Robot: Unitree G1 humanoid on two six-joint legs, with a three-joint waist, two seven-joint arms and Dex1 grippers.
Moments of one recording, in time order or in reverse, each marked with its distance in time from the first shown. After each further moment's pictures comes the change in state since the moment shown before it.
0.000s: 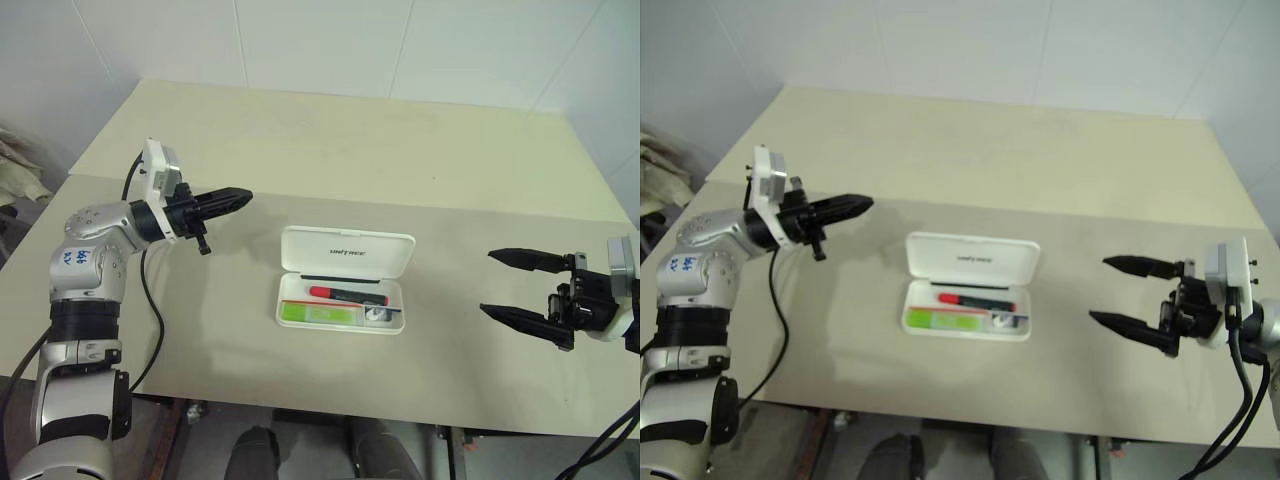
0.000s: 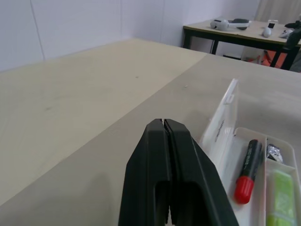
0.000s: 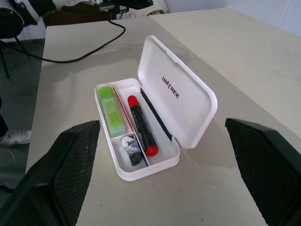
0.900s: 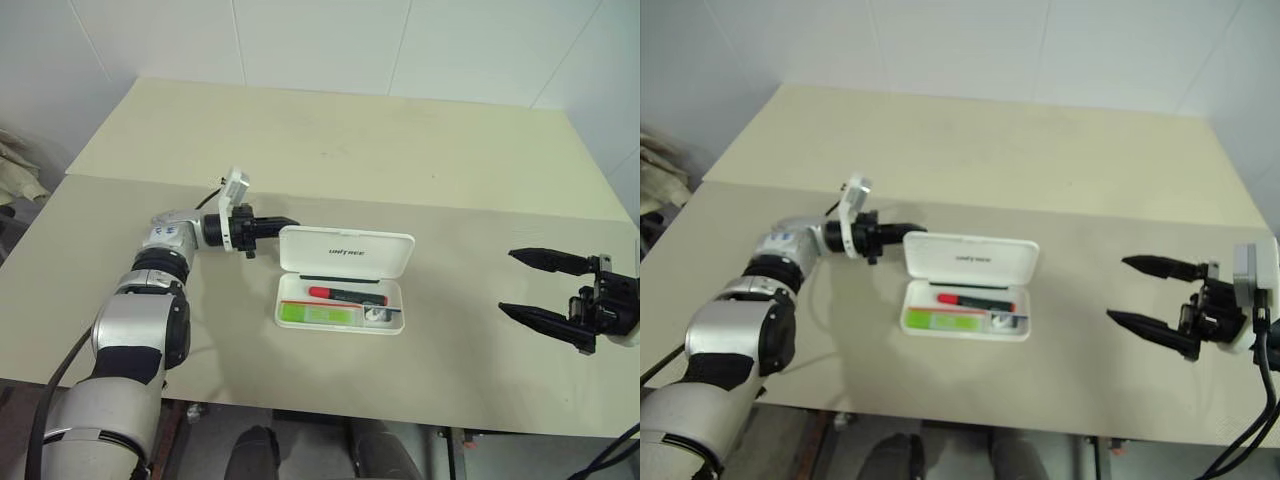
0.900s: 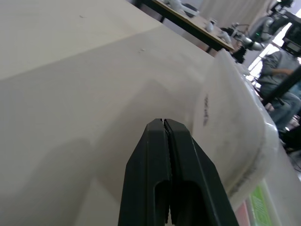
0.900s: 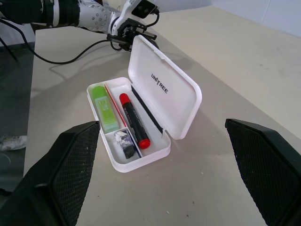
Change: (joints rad) left arm -0.405 -0.237 -0.078 0.871 0.295 -0.141 -0.289; right arm 0.061 -0.027 -0.090 0.001 0.043 0.004 -0.006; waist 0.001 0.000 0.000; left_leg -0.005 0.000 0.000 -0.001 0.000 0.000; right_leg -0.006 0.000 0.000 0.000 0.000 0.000
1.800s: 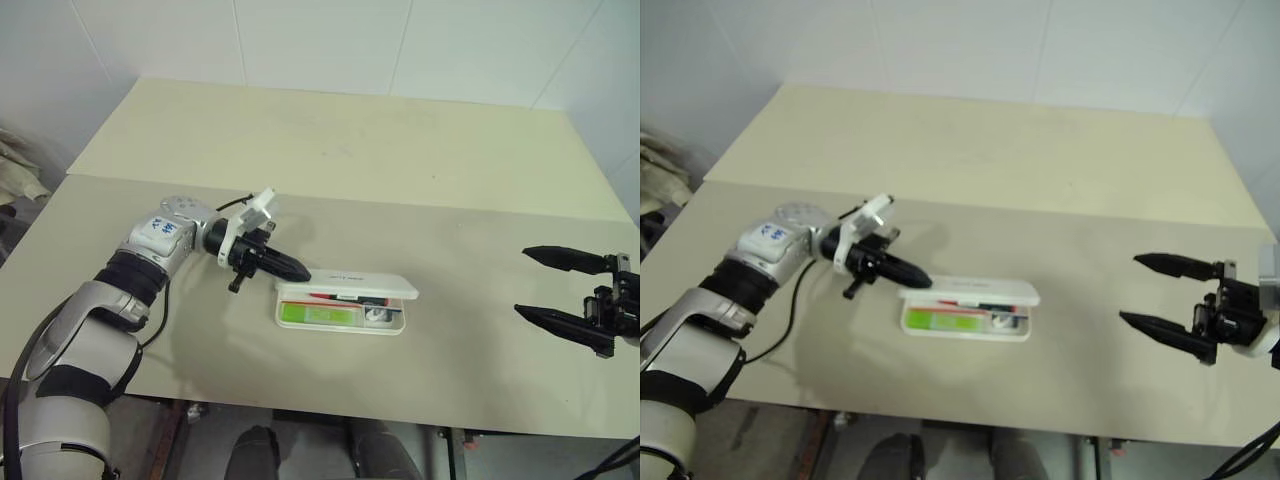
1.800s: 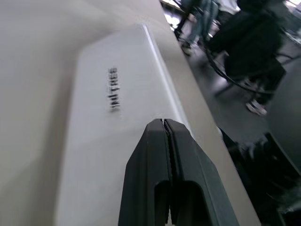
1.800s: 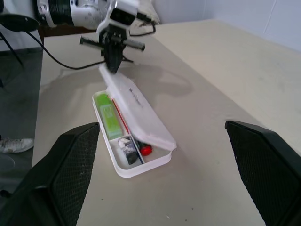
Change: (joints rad) left arm 0.149 0.297 -0.707 -0.727 -0.517 0.170 -0.061; right arm -0.023 -0.014 -0.040 0.050 0.023 -0.003 0.090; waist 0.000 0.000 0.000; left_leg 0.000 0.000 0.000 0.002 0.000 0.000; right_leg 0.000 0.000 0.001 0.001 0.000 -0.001
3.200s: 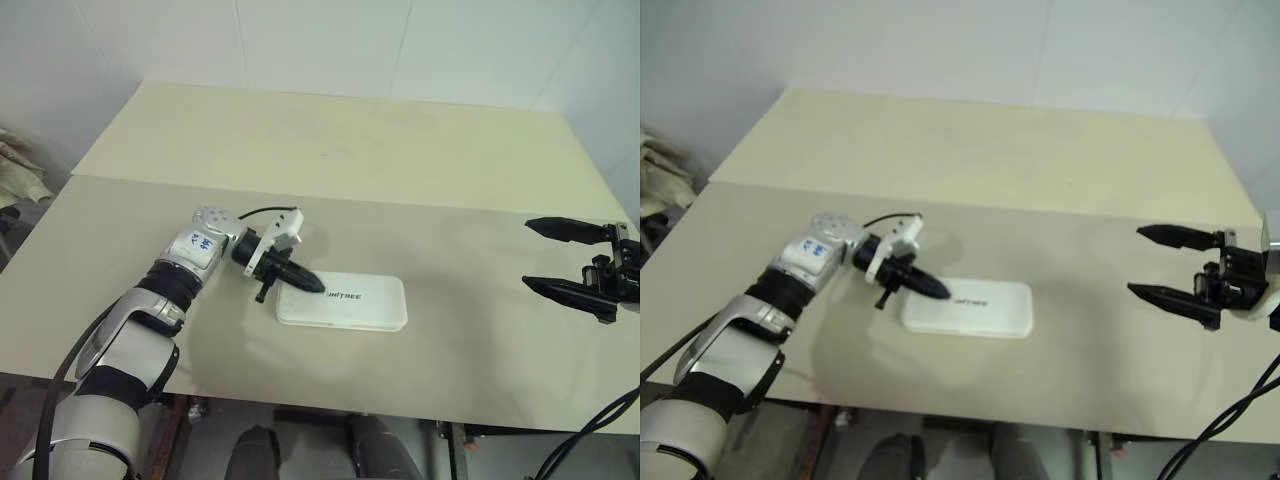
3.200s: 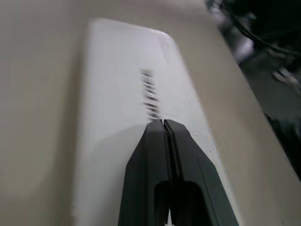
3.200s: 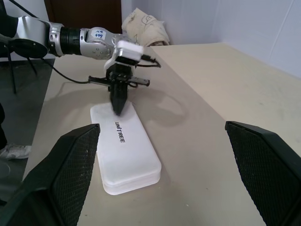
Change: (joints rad) left arm 0.049 -0.178 0.210 0.041 0.315 -0.047 0.114; right arm -0.254 -0.021 0.126 0.234 -0.037 -0.064 0.102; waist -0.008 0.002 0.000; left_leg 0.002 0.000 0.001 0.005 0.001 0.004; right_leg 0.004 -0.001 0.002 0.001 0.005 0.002
